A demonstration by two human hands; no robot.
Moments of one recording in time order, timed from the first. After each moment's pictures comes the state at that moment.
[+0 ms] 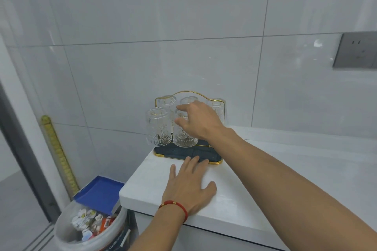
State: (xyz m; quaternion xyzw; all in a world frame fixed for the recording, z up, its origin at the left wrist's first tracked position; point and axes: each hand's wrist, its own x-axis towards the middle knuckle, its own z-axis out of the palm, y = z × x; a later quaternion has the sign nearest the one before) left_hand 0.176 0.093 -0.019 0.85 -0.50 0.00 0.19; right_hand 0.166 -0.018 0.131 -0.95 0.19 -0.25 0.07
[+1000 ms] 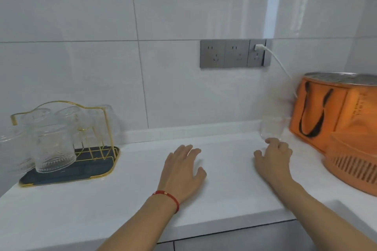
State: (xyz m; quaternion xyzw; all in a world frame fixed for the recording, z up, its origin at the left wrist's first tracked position) left_hand -0.018 -0.065 0.014 0.70 -0.65 0.01 0.29; right_hand -0.247 -0.211 0.001 -0.68 0.62 -0.37 0.12
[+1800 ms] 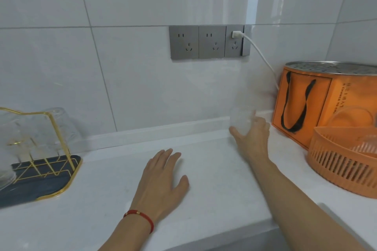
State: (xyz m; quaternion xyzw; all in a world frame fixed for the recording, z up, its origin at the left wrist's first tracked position) left_hand -0.030 -0.097 -0.011 0.69 -0.65 0.00 0.31; right_hand -0.249 -0.295 0.010 -0.62 0.58 -0.50 0.18
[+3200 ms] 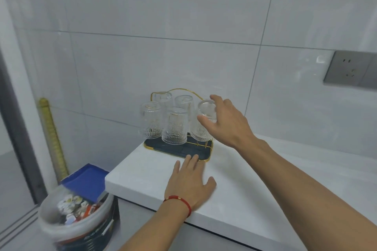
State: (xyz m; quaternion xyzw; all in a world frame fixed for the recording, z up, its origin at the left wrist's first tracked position) left_hand 0.132 0.063 -0.017 0.86 -0.47 0.03 0.20; right_hand 0.077 -0.058 0.126 -0.92 0.22 -0.32 0.08
